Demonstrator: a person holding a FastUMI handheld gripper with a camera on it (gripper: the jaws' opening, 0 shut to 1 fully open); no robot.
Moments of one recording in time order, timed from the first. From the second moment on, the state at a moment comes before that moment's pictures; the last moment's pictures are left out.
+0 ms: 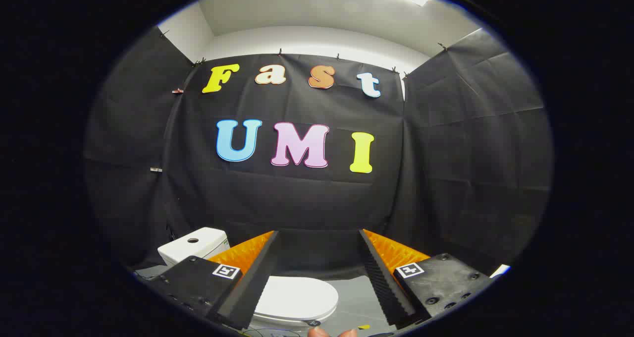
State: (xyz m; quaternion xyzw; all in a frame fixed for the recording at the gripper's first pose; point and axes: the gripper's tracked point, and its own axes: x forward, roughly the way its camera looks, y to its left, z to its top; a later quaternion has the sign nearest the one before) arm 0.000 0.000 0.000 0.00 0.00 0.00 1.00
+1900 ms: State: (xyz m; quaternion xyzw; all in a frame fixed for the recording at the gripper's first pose) arm 0.036 -0.019 -0.185 0.00 0.01 0.01 1.00
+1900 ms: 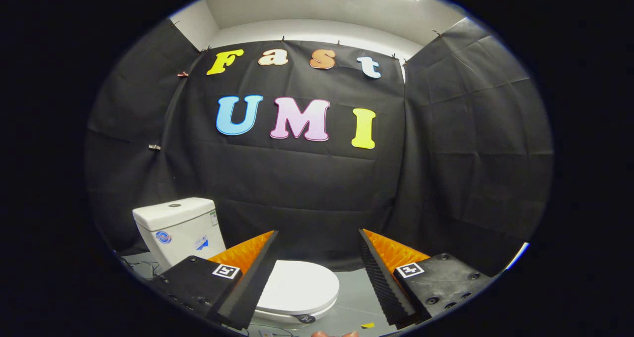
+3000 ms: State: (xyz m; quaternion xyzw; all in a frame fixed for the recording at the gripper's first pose) arm 0.025 -0.013 -0.404 0.13 0.20 0.07 0.97
